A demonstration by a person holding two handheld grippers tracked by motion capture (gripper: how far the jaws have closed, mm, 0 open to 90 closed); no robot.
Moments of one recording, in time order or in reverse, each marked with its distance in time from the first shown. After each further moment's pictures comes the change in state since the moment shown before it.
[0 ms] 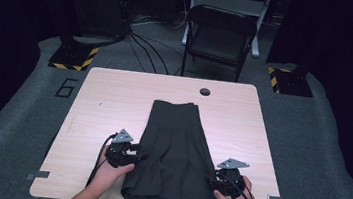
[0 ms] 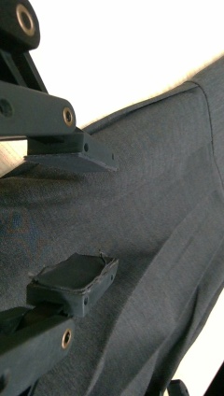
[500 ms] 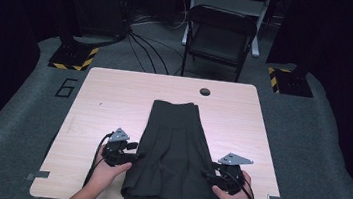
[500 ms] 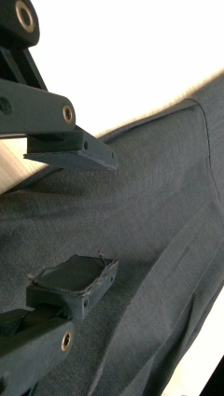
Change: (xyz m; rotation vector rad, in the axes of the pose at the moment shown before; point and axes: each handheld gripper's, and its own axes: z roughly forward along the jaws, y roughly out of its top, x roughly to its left) left arm 0.007 -0.001 -0.006 -0.013 0.014 -0.006; right arm -0.001 0.017 -0.008 -0.119 0.109 -0.017
